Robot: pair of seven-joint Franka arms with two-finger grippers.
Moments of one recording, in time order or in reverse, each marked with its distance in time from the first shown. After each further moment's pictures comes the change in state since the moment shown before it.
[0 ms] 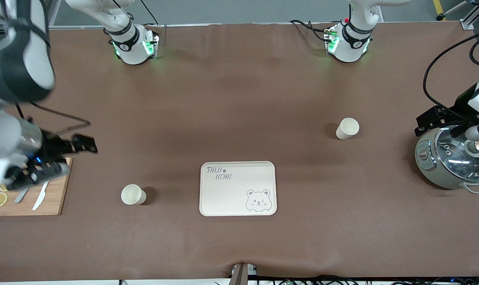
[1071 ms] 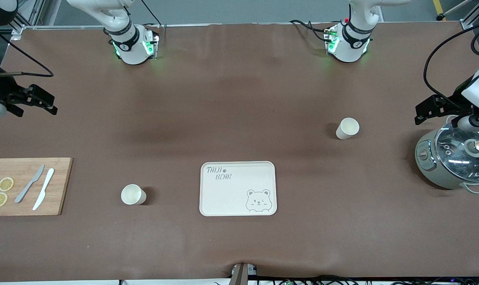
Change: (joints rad) left arm 0.001 -0.021 -0.016 0.001 0.031 -0.071 0.011; right arm -0.123 -0.449 -0.016 -0.617 -0.047 0.340 0.070
